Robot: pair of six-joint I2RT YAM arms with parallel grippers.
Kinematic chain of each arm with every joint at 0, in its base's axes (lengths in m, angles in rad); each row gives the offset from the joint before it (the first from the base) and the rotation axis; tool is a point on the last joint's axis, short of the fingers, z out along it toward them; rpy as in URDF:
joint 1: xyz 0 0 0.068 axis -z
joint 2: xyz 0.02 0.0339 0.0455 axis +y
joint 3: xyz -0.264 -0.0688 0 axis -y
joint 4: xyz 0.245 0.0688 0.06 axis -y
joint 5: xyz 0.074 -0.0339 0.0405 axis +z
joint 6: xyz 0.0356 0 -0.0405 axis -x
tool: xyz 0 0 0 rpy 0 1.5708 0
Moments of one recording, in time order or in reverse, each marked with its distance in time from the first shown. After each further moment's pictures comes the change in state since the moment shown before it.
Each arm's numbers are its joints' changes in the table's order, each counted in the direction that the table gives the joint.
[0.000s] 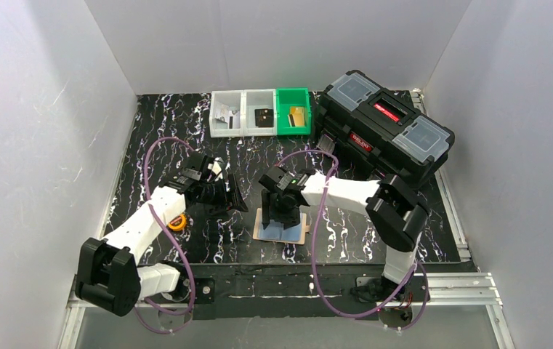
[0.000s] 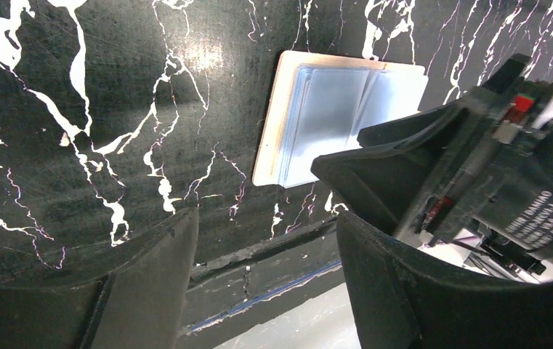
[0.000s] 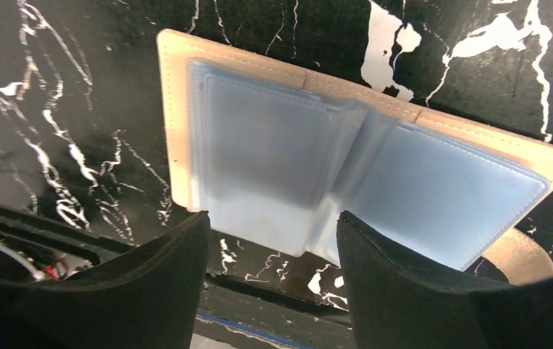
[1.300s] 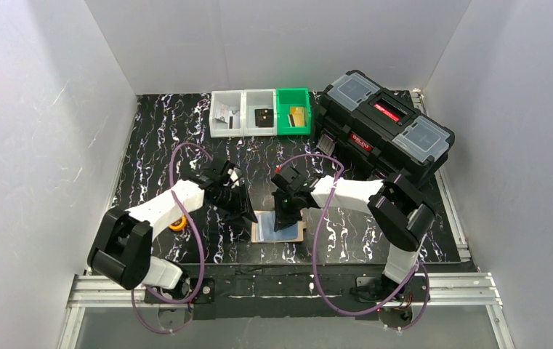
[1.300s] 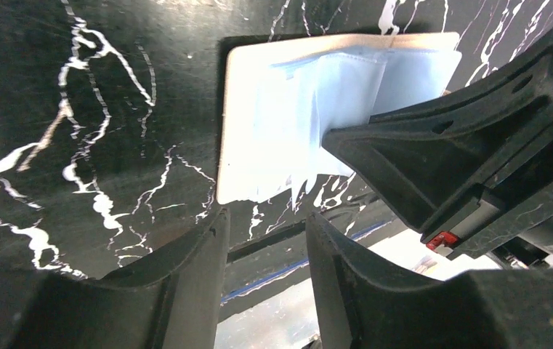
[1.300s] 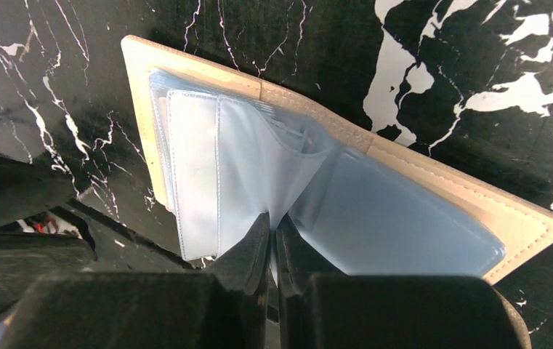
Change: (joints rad) left arm 0.114 0.180 -0.006 0.075 -0.042 0.106; right arm 0.053 -0.013 -0.145 0.194 0.142 0.150
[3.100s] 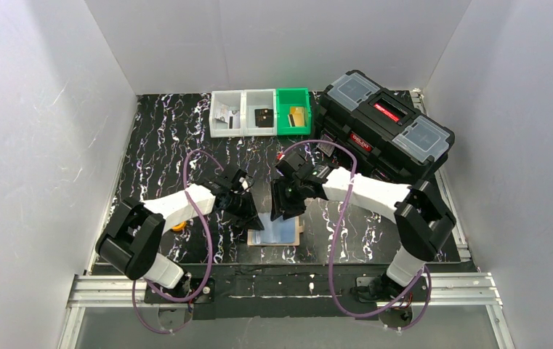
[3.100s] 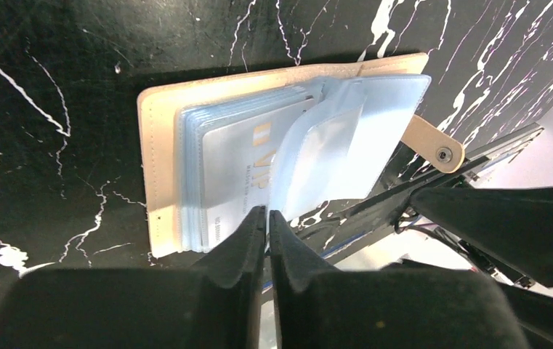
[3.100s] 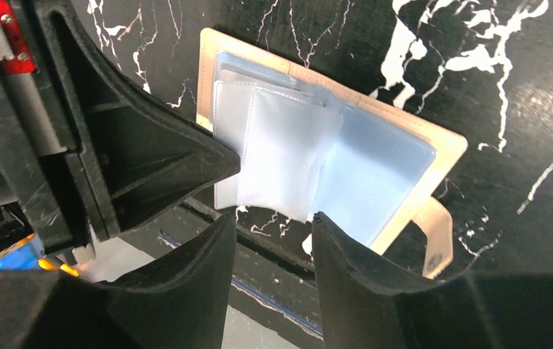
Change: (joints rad) left arm 0.109 0.089 -0.058 0.191 -0.016 0.167; right arm 0.035 -0.122 0.090 -0.149 0.026 0.048
